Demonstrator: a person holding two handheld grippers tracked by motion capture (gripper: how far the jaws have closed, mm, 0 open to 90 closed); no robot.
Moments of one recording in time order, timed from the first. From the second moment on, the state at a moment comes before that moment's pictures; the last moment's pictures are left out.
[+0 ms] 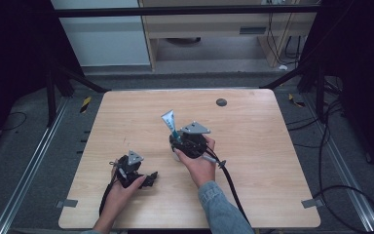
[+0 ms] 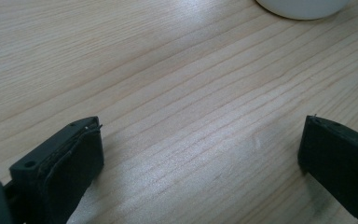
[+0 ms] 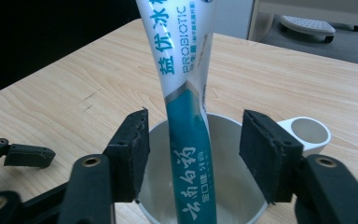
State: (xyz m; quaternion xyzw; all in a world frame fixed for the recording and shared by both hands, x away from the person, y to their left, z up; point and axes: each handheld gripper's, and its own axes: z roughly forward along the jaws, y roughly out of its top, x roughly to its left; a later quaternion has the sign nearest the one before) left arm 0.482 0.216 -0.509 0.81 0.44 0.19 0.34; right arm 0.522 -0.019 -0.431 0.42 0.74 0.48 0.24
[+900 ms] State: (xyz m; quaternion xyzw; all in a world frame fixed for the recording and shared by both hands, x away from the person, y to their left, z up) left arm 0.482 0.215 -0.509 0.81 0.43 0.19 0.34; right arm 0.510 -0.053 -0.399 0.38 0.78 0.44 0.22
